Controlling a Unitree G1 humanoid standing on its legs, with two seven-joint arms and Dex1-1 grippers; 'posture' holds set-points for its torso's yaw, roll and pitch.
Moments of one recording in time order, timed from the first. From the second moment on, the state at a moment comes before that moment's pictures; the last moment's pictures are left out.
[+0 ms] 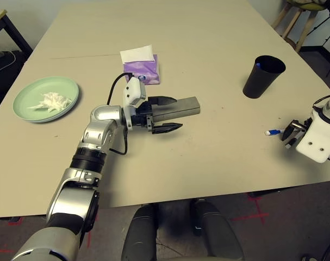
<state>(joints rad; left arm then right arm) -0.73 0.41 -0.09 0.44 -0.29 0.00 -1.29 -1.13 -1.00 0.67 1.16 -0.60 -1.25 1.36</state>
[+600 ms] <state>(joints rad) -0.73 0.42 -0.09 0.44 -0.29 0.00 -1.29 -1.13 -0.99 0.64 1.16 -0.53 -1.18 1.43</state>
